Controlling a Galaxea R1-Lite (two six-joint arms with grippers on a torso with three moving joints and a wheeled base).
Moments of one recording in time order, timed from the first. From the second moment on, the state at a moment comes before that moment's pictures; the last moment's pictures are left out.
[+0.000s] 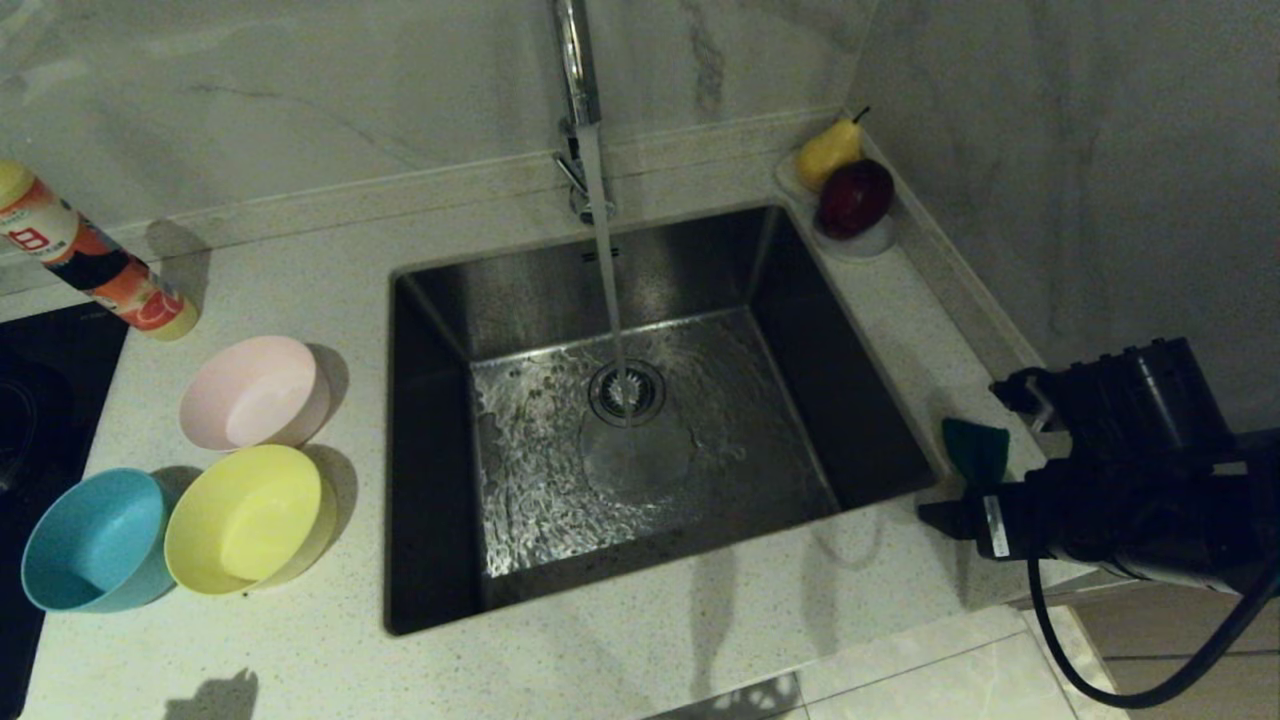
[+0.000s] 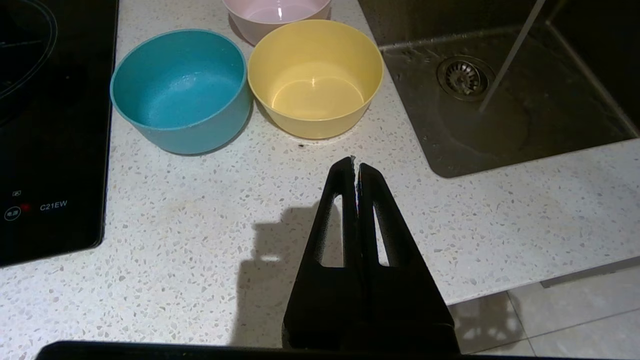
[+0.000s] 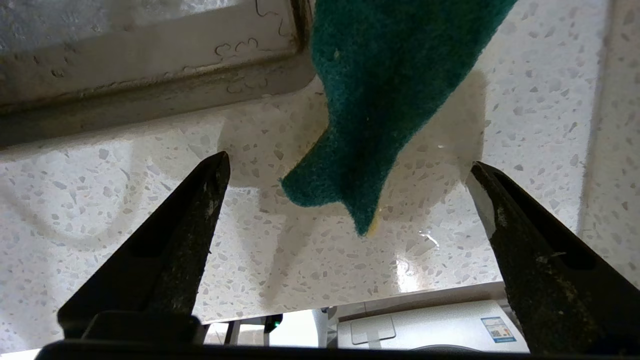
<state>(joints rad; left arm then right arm) -0.02 0.00 0.00 -0.12 0.01 0.02 0.36 1.56 -0.85 -0.01 -0.28 0.23</state>
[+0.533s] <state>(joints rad) -0.02 0.00 0.00 -0.12 0.01 0.02 0.36 1.58 -0.88 -0.01 -0.28 0.23</state>
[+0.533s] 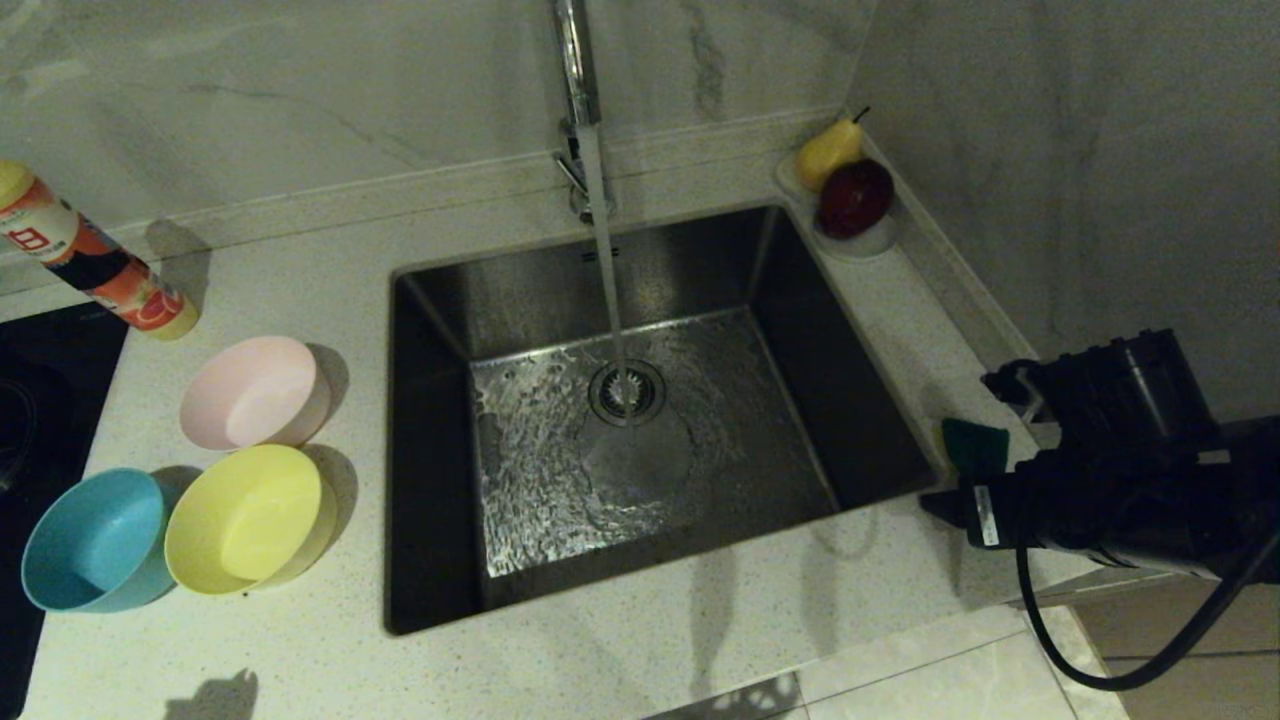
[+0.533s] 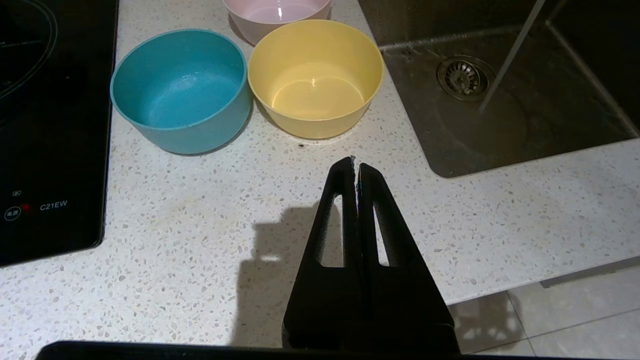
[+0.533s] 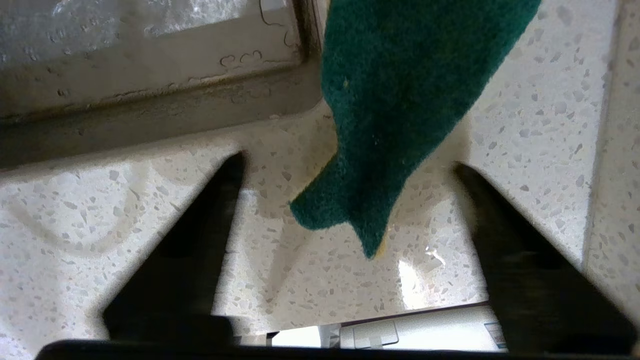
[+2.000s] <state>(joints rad) -0.02 0.00 0.00 -0.12 0.01 0.02 0.48 1.31 -0.87 0.10 -0.25 0.19</state>
